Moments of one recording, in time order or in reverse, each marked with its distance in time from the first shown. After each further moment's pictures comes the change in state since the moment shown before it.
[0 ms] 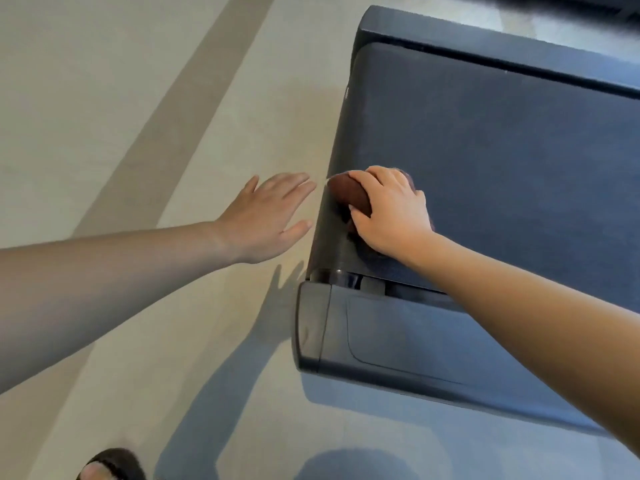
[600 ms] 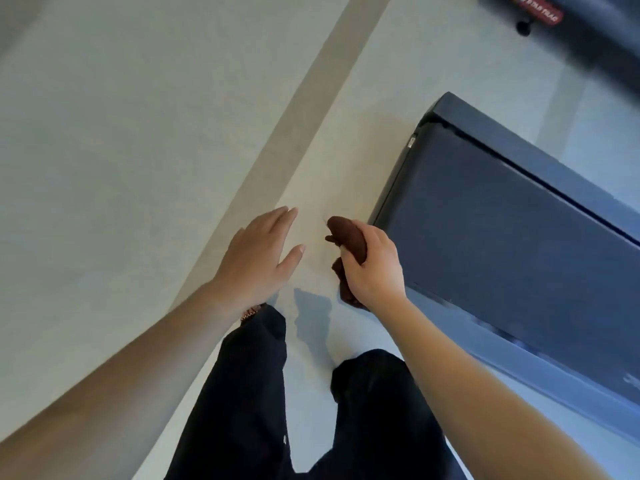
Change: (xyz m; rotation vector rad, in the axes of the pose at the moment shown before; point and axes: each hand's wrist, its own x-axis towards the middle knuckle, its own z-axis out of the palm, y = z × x) left_hand -0.278 -0.024 -0.428 -0.548 -0.079 -0.498; right_hand -0.088 -0.364 -0.338 0.408 -0.319 0.274
